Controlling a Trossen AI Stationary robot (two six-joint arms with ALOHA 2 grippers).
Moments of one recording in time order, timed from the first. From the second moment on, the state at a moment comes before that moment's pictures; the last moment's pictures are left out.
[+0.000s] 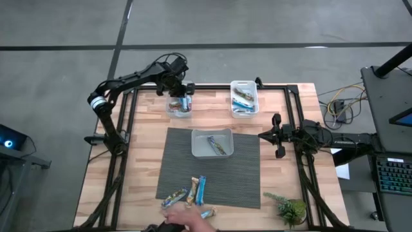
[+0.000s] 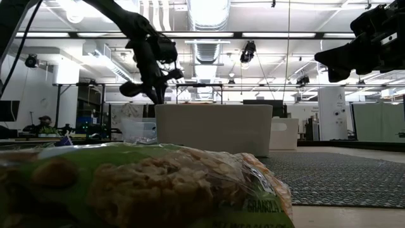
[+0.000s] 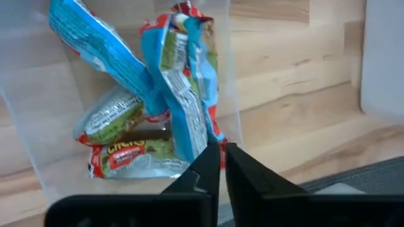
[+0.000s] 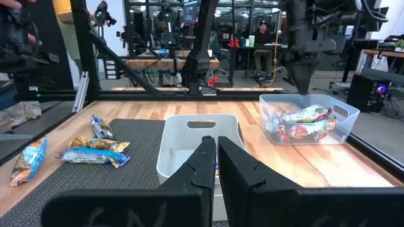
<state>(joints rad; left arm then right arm) 0.72 1.74 1.46 -0.91 0.14 -0.73 -0.11 0.14 0.01 0.13 -0.10 0.03</state>
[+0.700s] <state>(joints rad) 0.39 1.44 1.58 -0.99 0.14 -0.66 -0.11 0.14 0.01 0.13 -0.10 0.03</state>
